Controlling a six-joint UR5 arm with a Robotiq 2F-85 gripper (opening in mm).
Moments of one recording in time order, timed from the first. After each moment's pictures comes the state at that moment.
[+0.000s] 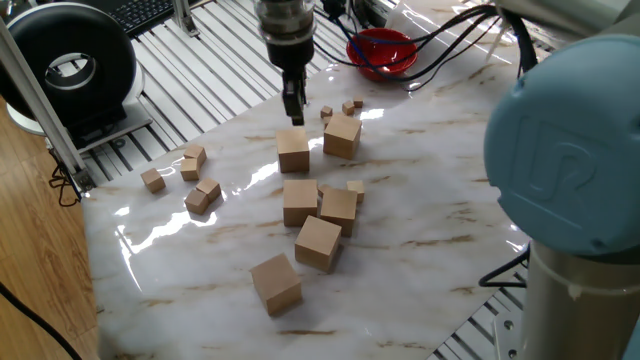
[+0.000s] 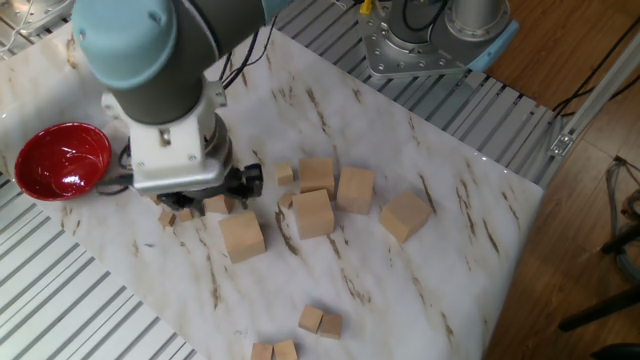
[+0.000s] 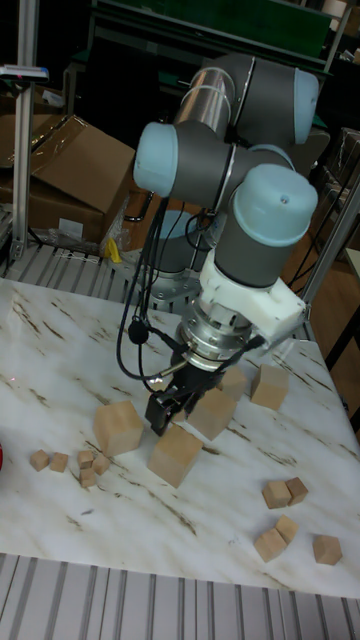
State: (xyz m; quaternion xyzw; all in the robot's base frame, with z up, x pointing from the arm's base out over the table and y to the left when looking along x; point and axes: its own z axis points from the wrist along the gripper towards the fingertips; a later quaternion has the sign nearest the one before) arm 0.606 0.021 0.100 0.42 -0.90 0.00 0.06
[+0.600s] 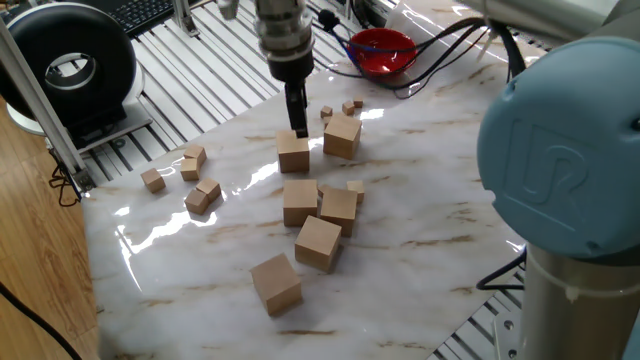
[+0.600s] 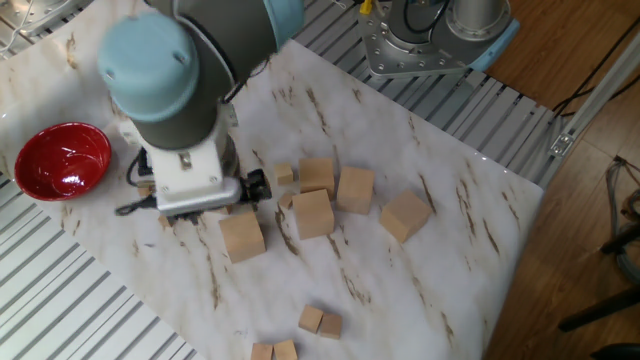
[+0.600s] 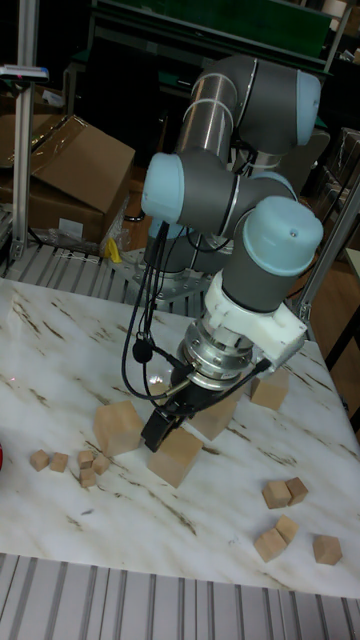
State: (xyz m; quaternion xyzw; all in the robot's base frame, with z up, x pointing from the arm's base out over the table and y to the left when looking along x) arm 0.612 0.026 0.068 0.44 -0.89 0.03 0.06
